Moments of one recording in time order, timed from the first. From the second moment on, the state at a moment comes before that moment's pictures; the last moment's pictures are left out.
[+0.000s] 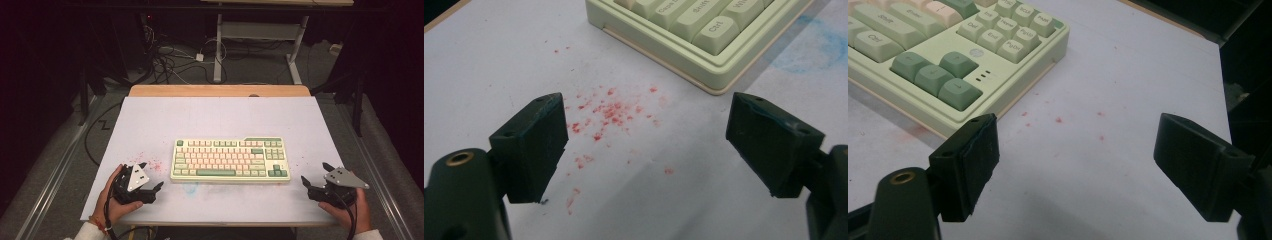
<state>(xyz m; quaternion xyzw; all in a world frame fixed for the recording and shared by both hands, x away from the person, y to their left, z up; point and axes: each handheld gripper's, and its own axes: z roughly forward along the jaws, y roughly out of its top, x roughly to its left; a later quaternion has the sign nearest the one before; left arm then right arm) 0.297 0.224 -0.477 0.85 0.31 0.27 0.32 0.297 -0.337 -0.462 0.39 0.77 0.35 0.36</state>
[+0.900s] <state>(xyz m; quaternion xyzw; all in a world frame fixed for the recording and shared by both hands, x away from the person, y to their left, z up) 0.292 0.224 -0.474 0.85 0.31 0.28 0.33 0.292 -0.328 -0.456 0.37 0.77 0.35 0.37</state>
